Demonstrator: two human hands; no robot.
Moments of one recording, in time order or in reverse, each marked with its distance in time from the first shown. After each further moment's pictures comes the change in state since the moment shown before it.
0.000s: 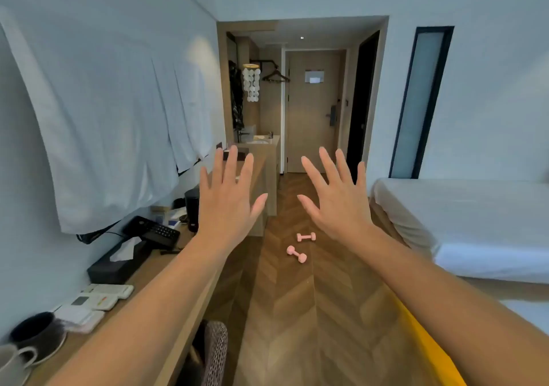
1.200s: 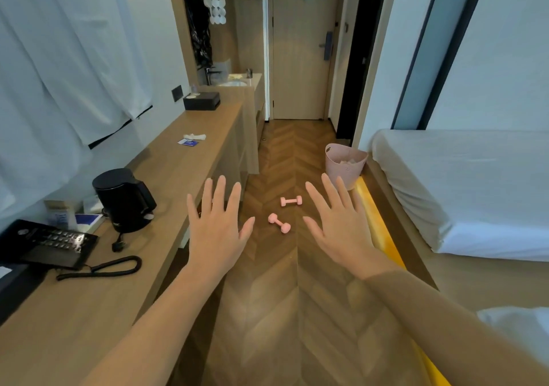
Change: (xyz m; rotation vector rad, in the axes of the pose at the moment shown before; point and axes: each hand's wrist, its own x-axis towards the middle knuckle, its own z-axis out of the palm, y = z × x) left_hand 0.139 0.074 0.363 -0.029 -0.323 -0.036; right_hand 0.084 0.182 0.364 0.051 -0.315 0.088
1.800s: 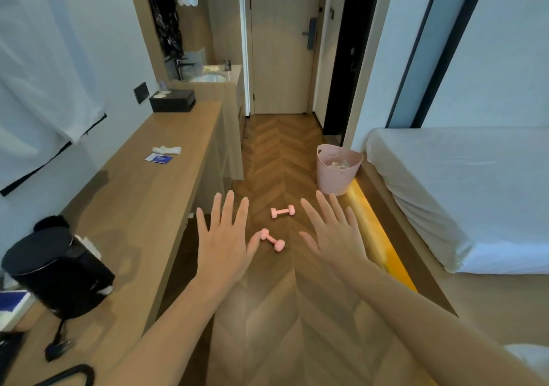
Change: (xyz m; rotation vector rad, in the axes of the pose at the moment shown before) left_hand 0.212 -0.053 0.167 -0.072 -0.071 0.115; right_hand 0.196 0.001 0.149 -0.050 -0.186 0.064
